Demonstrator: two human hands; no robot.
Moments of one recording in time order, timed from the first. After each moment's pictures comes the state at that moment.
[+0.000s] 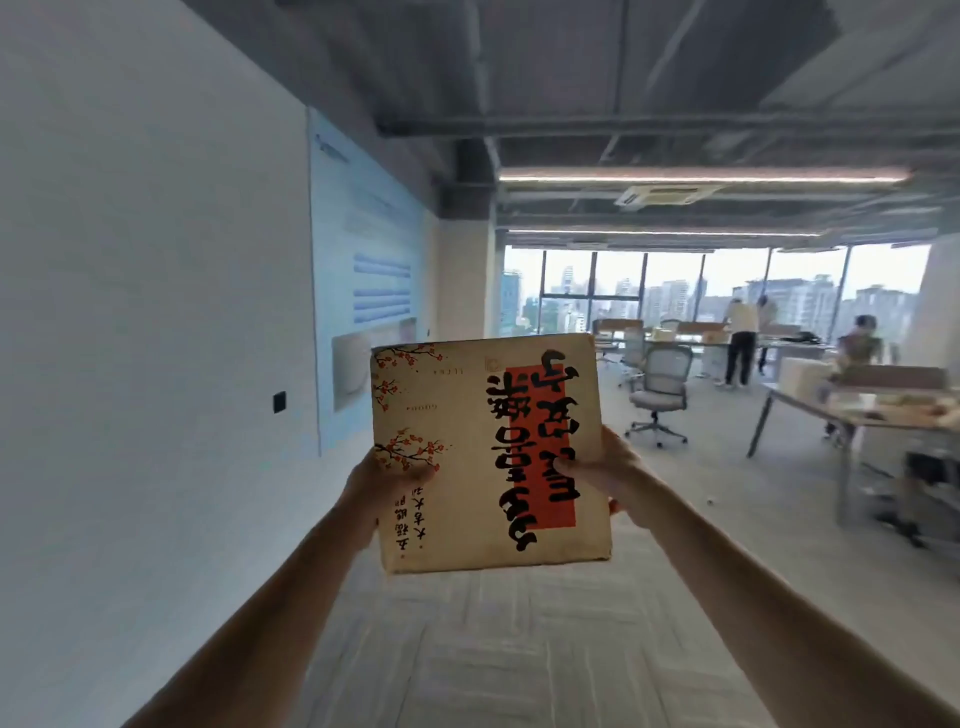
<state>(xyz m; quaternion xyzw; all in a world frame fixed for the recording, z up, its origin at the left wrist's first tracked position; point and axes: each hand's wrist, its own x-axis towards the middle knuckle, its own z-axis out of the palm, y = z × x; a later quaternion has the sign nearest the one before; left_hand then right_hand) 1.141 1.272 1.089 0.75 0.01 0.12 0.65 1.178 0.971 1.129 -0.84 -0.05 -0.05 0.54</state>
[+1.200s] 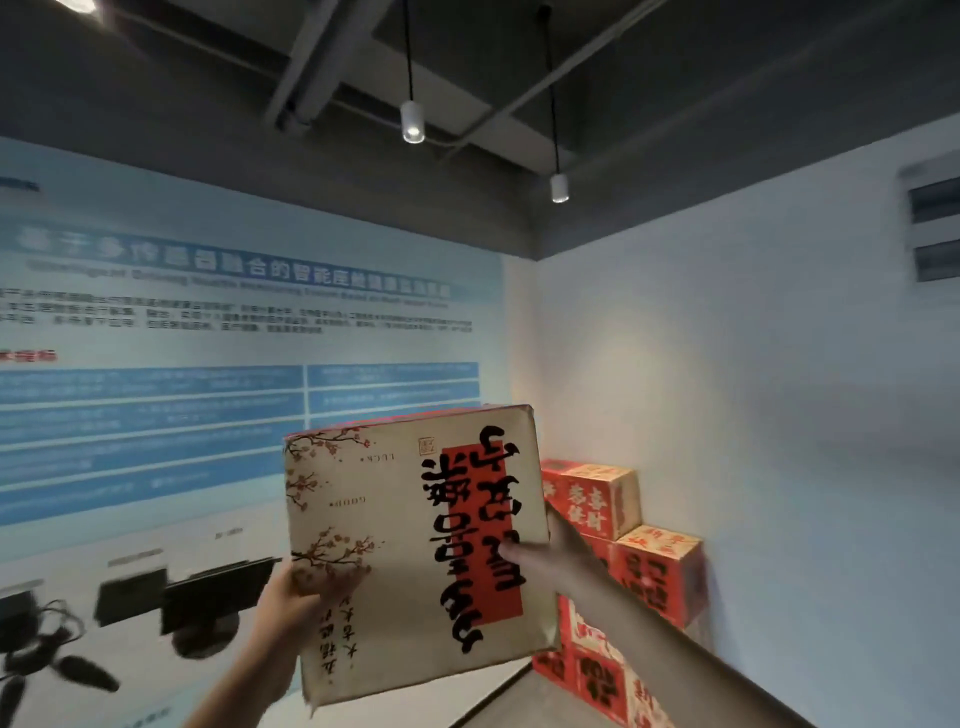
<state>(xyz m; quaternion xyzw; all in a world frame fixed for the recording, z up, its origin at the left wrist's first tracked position) -0.050 0.392 1.169 0.26 -0.66 -0.53 0.47 -0.307 0.549 1.186 -0.45 0.65 -0.59 0.15</state>
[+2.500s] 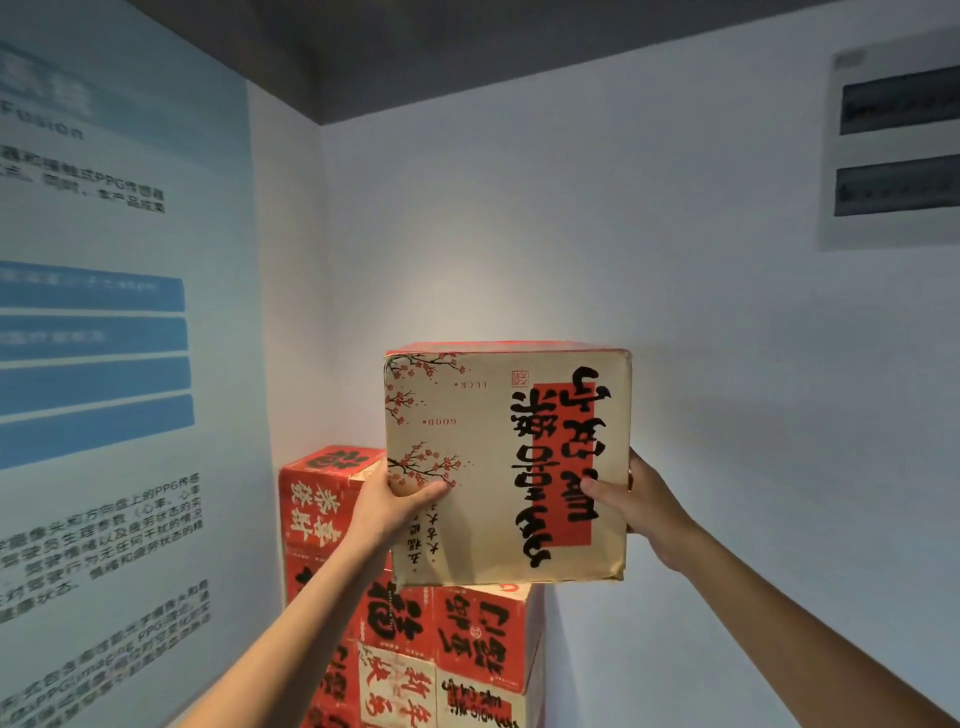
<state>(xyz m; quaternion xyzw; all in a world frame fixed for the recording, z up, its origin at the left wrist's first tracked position) -0.967 0.069 1.159 0.06 -0.74 -0.59 0.31 -1.088 0.352 1.156 -0.23 0.74 -0.63 -0.01</state>
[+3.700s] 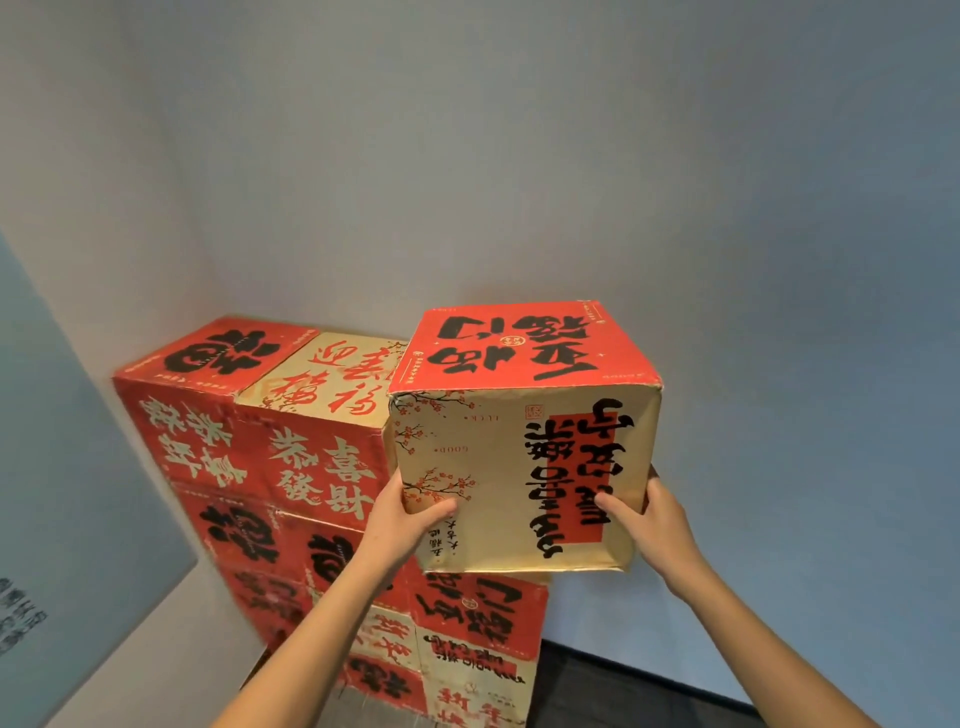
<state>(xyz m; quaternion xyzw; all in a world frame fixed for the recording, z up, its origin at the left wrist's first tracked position) -1.459 -0.127 0.918 0.15 -0.80 -0.57 0.11 -1.548 0.175 0.907 -0.06 0.84 -0.54 0.00</state>
